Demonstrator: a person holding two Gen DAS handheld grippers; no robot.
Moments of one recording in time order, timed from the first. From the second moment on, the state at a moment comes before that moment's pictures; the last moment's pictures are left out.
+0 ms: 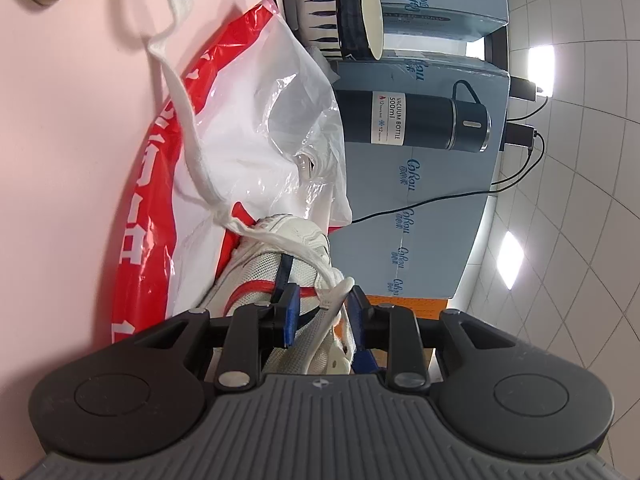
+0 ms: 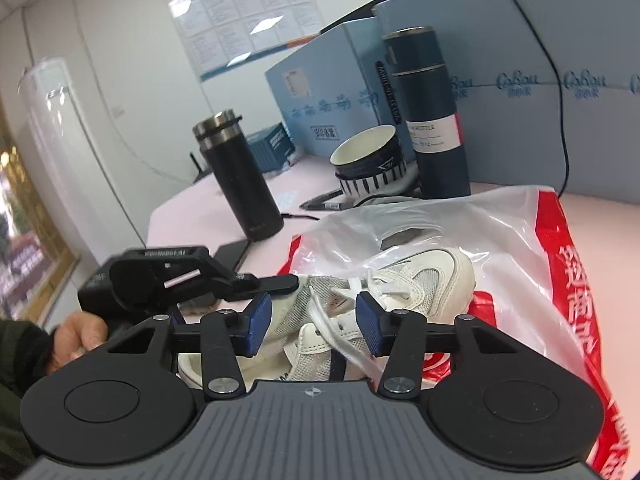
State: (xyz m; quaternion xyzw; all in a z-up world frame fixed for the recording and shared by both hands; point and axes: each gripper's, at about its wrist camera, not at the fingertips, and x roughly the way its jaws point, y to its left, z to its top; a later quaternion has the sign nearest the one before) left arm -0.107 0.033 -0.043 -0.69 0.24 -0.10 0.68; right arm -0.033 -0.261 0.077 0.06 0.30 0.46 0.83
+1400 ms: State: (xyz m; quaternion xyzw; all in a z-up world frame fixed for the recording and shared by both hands) left arm -0.108 0.033 -0.043 -0.69 0.24 -0.10 0.68; right arm -0.014 -0.232 0.070 0.03 0.35 0.45 0.82
